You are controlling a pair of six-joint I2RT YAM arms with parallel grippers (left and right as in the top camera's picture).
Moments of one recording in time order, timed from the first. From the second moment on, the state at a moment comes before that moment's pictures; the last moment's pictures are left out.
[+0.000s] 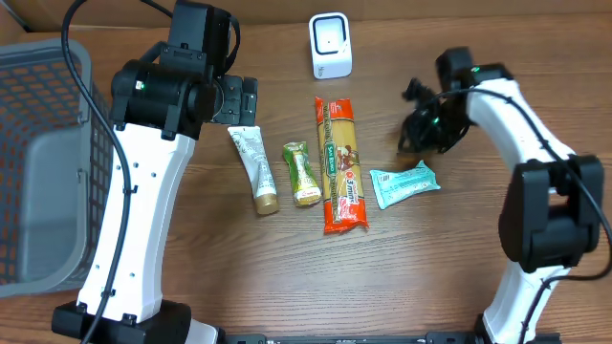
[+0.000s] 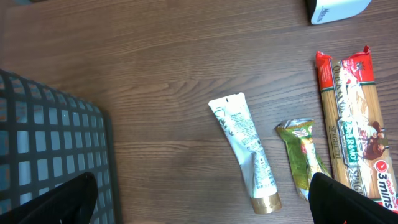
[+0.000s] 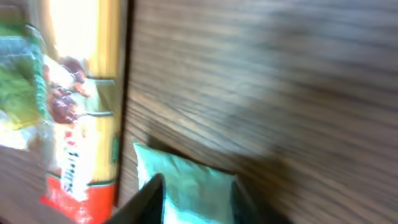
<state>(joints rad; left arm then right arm) -0.24 1.65 1.98 -1.36 -0.27 -0.10 0.11 2.05 1.64 -1.10 -0.38 -0.17</state>
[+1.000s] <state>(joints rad) -0.24 1.65 1.98 -1.36 -0.28 -0.10 -0.02 2.00 1.24 -0.81 -0.65 -0.46</state>
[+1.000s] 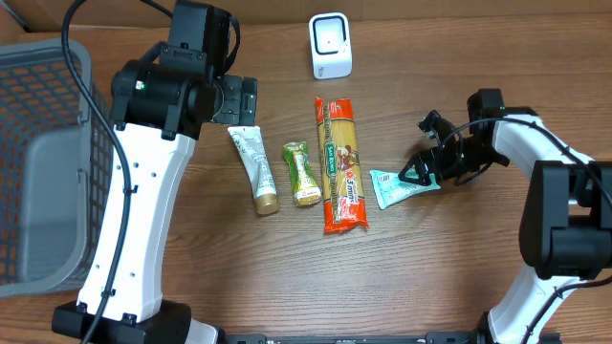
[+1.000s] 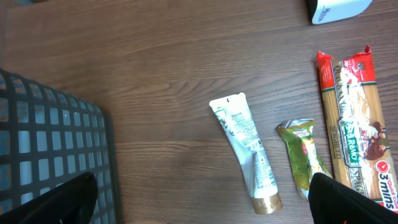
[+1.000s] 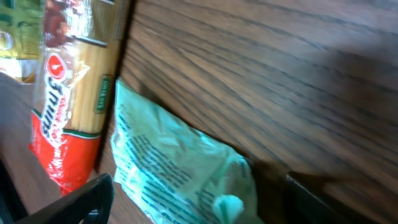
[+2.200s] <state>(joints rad) -0.24 1.65 1.98 -1.36 -0.28 -0.10 -0.05 1.80 1.36 -1.01 -0.76 -0.19</state>
